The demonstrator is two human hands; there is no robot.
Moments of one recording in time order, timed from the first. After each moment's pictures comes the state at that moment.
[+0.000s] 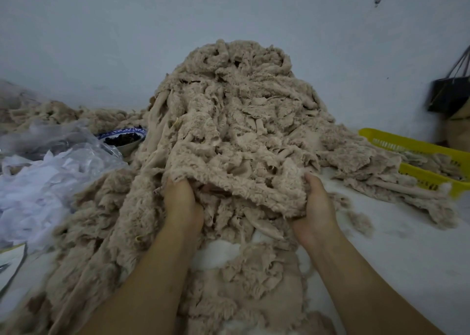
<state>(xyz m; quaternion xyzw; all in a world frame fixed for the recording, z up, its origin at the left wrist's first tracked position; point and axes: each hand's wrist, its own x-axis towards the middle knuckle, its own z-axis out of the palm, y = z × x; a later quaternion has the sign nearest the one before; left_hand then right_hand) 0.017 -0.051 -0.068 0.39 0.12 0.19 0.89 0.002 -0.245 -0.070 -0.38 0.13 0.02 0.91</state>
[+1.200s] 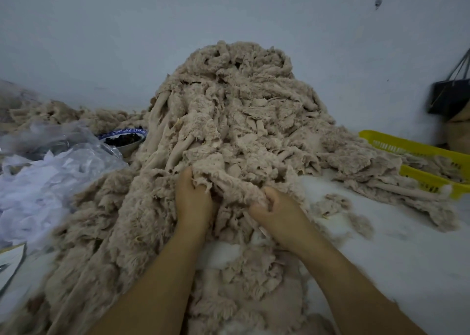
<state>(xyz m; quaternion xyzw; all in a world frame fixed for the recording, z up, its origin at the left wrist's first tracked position) 0.016 -0.058 -0.084 0.74 0.10 0.32 0.59 -0.013 -0.229 -0.076 -0.84 -0.15 -0.03 0.52</state>
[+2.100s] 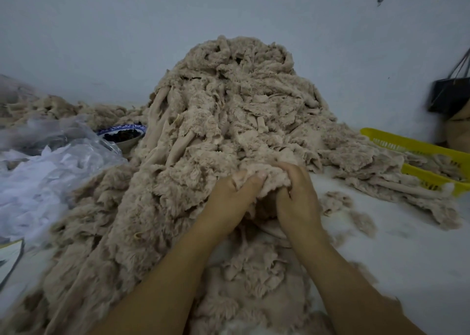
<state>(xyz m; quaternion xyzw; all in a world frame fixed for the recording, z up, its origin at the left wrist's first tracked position) -0.021 -0.096 -0.060 0.73 -0.12 0.12 0.67 -0.008 -0.231 -0.077 -0.83 -0.10 -0.24 0.49</state>
